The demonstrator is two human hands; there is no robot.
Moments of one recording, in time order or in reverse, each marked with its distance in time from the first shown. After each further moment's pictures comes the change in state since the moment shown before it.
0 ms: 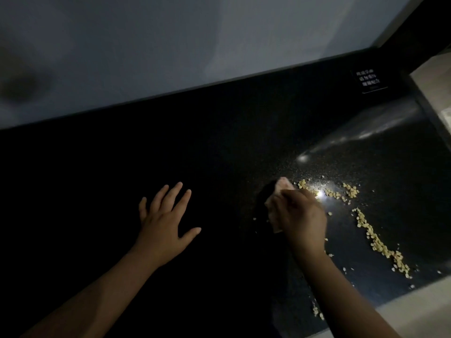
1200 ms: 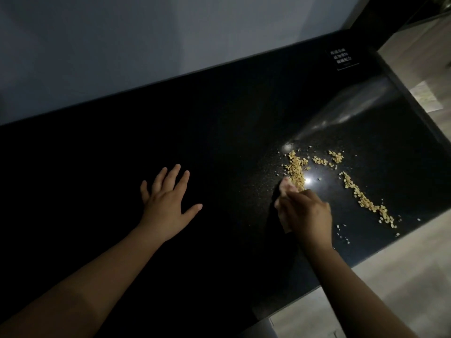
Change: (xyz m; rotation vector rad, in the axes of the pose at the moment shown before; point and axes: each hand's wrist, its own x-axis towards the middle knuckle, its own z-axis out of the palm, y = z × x) left_hand -0.005 0.004 -0.001 0.025 0.029 0.007; right_hand -0.068 0.028 -0.006 -0.107 0.056 -0.008
